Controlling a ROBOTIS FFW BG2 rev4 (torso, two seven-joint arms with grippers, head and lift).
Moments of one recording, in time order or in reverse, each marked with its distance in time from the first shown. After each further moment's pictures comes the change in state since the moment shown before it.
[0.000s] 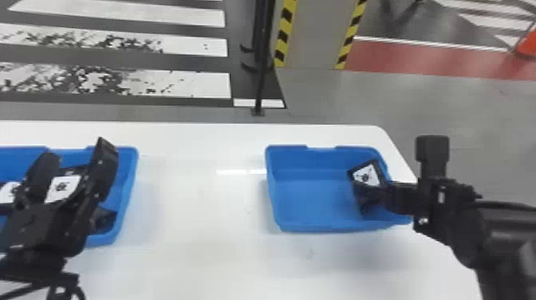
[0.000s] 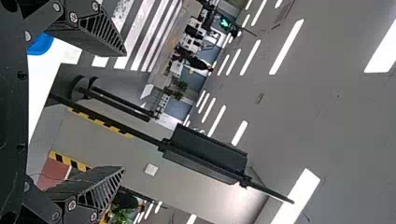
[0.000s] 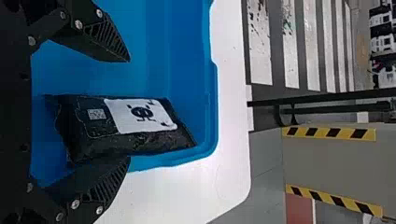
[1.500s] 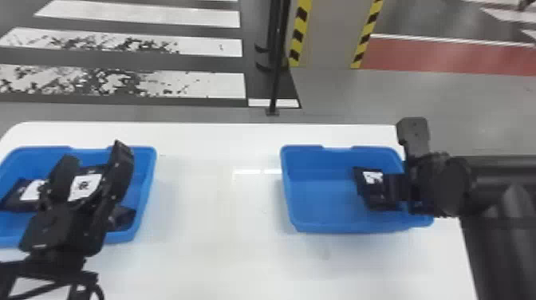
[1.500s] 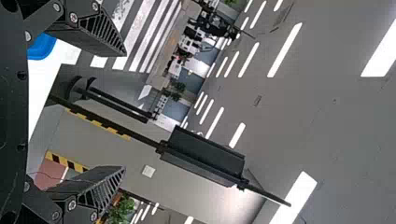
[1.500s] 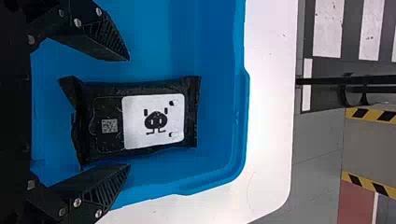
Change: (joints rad) left arm 0.007 0.002 0.004 0.014 0.015 -0.026 -0.011; right arm -0.226 0.016 0.159 0.083 -0.012 0.348 -0.287
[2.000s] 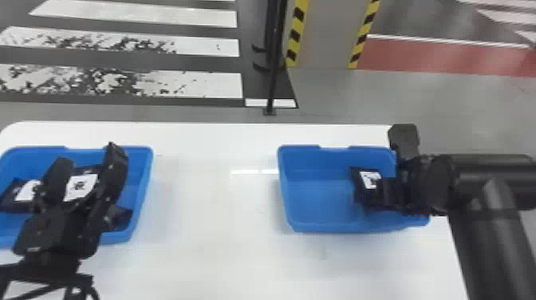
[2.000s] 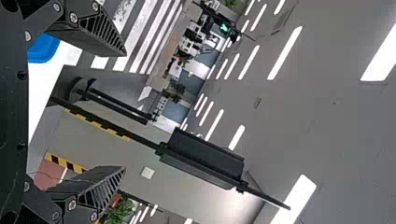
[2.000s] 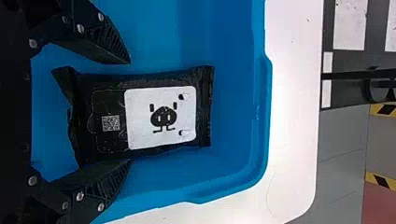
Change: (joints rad) left arm 0.002 0.000 0.000 0.010 0.010 -0.010 0.000; right arm -0.037 -0.001 0.007 0.110 0.003 -0.006 0.000
